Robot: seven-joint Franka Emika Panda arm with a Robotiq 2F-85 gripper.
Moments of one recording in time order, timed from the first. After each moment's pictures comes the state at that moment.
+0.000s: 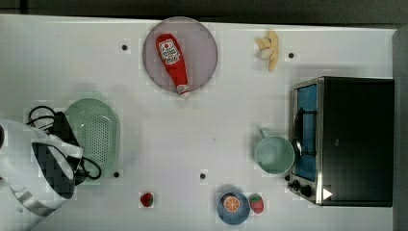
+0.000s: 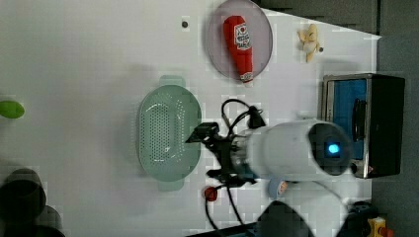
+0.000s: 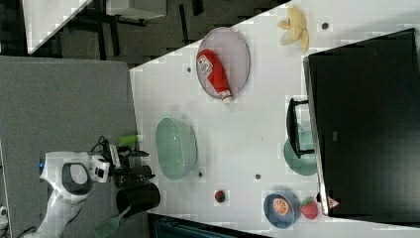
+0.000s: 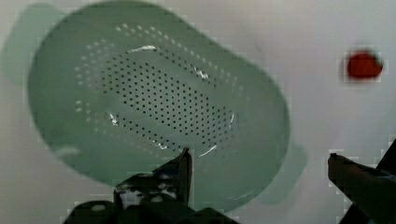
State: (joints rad) arm 0.12 0.23 0.57 -2.08 -0.01 0.58 0.99
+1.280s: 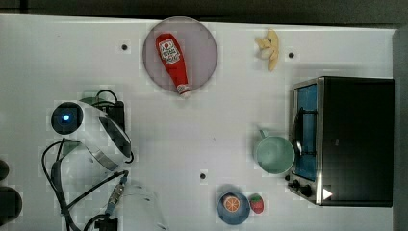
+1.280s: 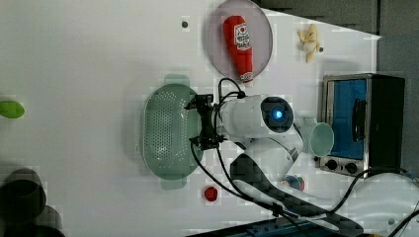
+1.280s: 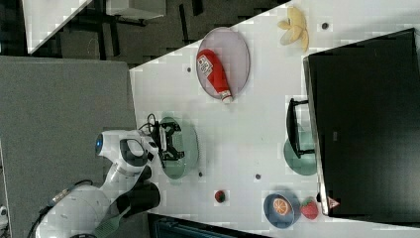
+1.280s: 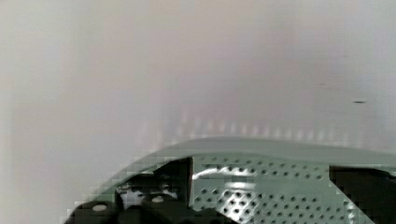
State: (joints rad) arm 0.09 0.57 0.44 -2.07 -0.32 0.94 1.44
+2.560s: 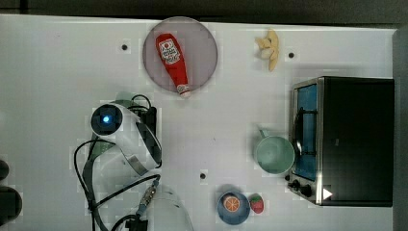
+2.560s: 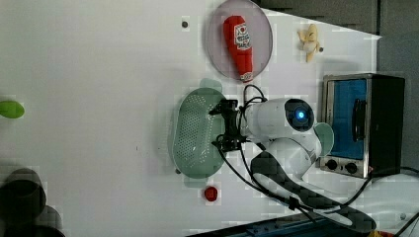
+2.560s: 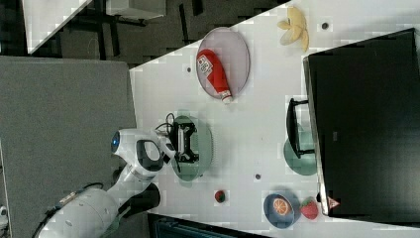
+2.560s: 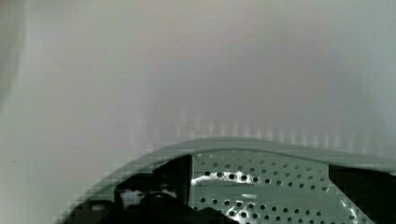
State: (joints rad) arm 0.01 0.51 0.38 -2.21 -0.30 0.98 1.40
